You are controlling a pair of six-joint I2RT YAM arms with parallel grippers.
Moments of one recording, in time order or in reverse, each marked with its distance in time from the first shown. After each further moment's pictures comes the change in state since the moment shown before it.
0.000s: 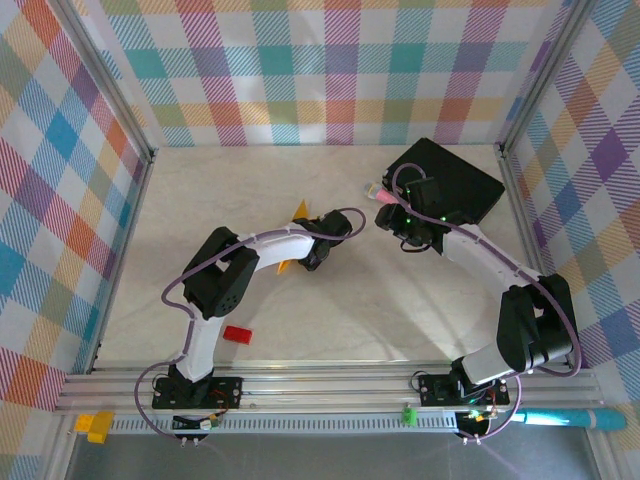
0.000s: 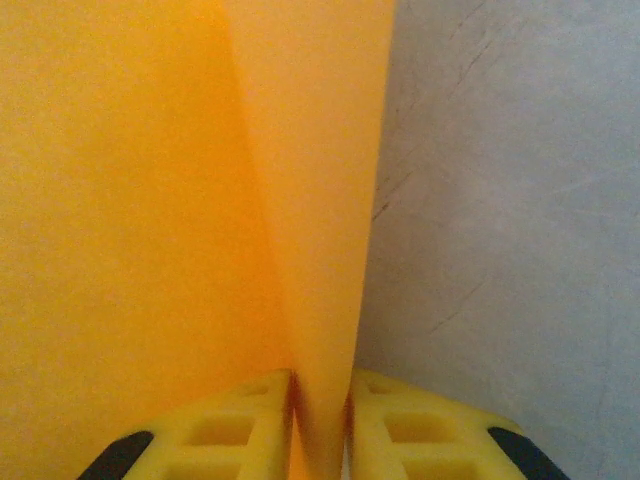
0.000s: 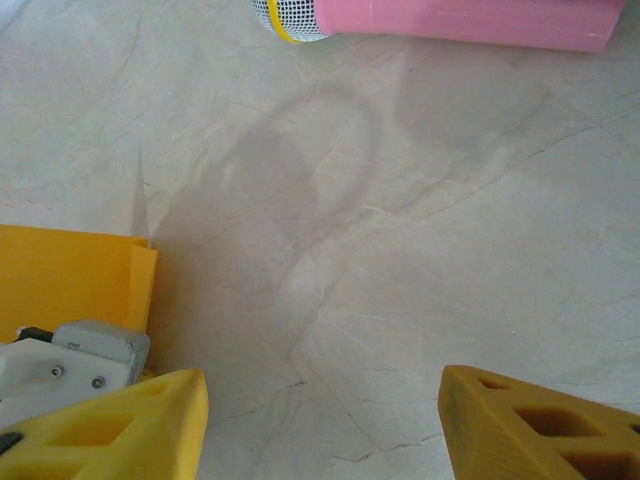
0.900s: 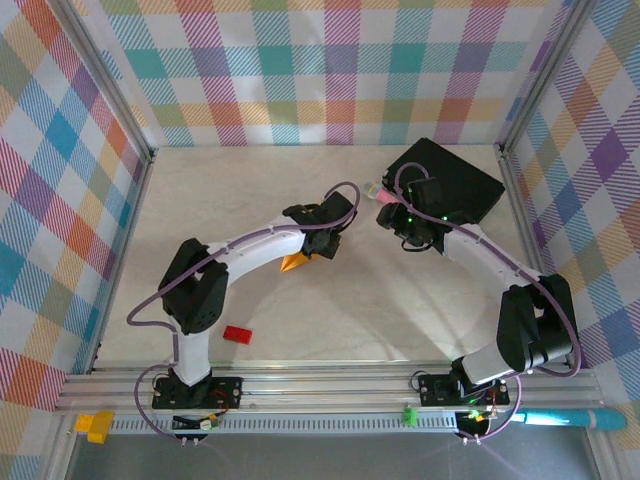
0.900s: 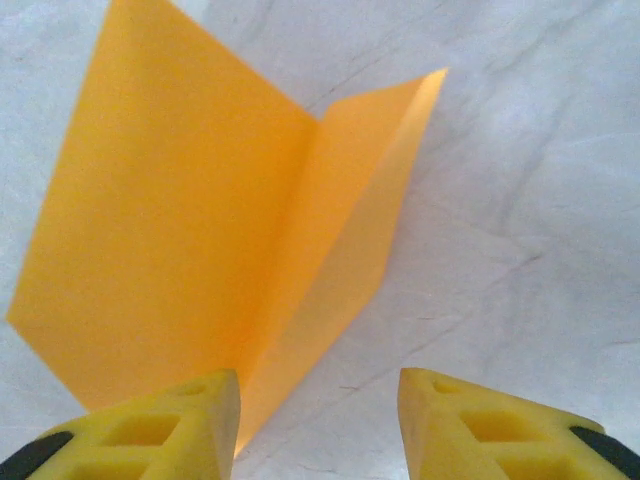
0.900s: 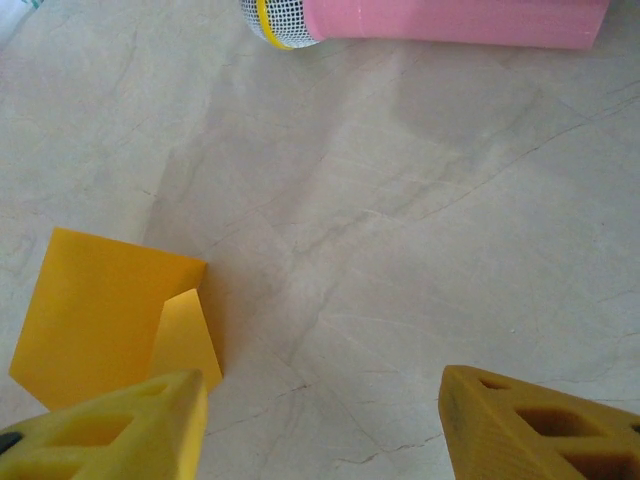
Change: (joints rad) left arm -0.041 -0.197 0.078 -0.066 0.263 -0.245; right arm -0.014 0.000 0.000 0.000 -0.003 0.027
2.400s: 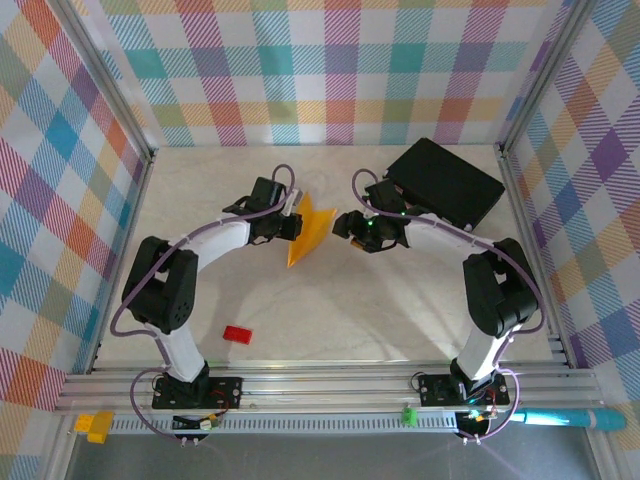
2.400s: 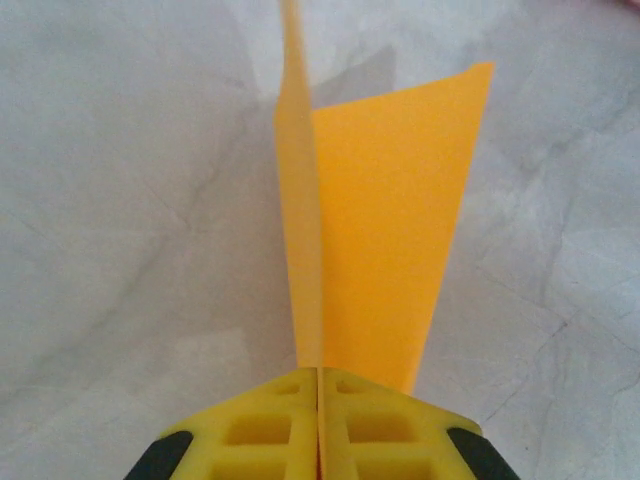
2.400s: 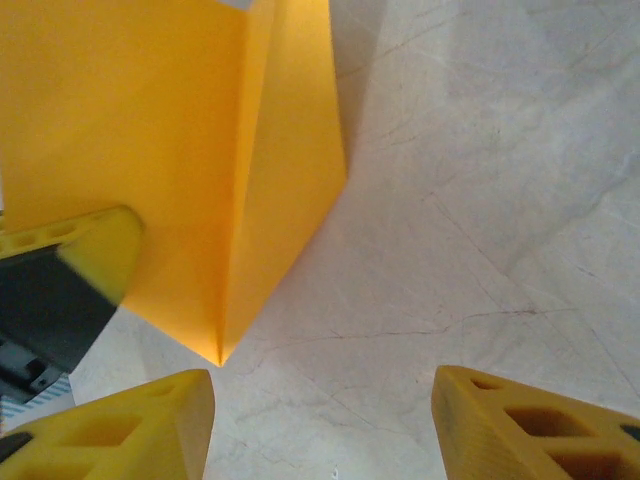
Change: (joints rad) left arm 0.359 -0.128 -0.318 0.448 0.497 0.153; right arm 0.178 0.246 0.128 0.064 -0.263 0.087
